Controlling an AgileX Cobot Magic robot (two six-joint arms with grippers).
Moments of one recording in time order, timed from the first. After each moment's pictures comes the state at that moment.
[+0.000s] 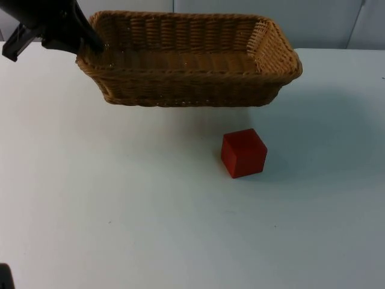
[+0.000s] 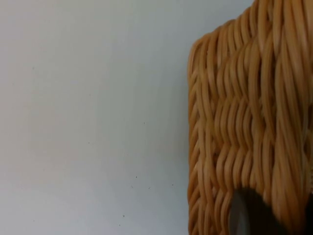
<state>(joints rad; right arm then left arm) -0.03 0.00 -0.51 -0.02 1.09 0.02 -0.02 2.12 -1.63 -0.84 0.97 0.21</state>
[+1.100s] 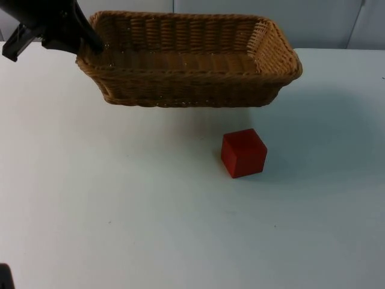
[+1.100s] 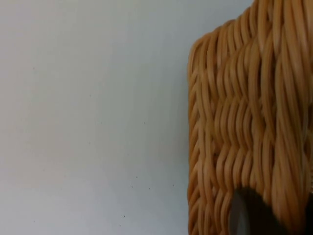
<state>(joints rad) -0.03 0.38 -0.52 0.06 1.08 -0.06 -0.02 2.12 -1.63 -0.84 0.97 0.21</state>
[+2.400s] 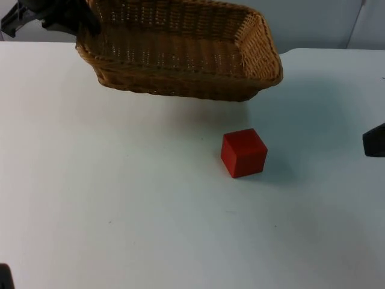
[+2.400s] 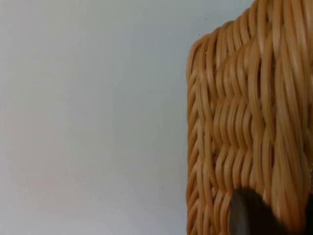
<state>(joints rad) 0.29 1.16 -0.55 0.81 0.50 -0.66 -0.06 2.12 -1.68 -0.73 0.82 0.21</state>
